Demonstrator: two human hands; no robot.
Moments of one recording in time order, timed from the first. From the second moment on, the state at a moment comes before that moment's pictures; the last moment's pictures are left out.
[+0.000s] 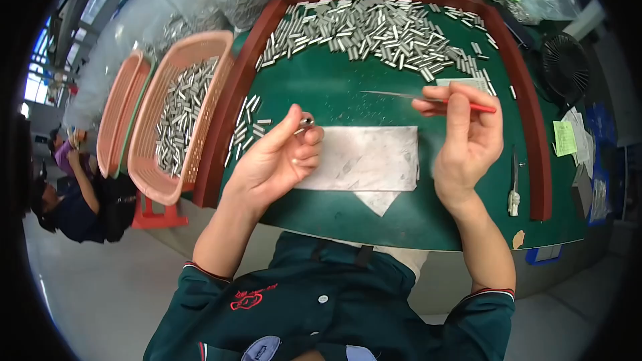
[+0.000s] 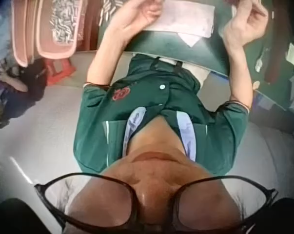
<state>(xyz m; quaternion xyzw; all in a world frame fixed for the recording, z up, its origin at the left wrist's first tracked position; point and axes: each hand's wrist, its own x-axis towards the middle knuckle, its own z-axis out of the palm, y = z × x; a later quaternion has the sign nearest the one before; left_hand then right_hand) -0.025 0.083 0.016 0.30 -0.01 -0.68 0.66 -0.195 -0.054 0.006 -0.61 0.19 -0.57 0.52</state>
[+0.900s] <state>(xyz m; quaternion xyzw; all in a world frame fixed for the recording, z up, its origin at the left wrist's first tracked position) -0.019 0.019 -0.010 0.40 -0.18 -0.67 0.60 -0.202 -0.049 0.010 -0.74 0.04 -0.60 0.30</state>
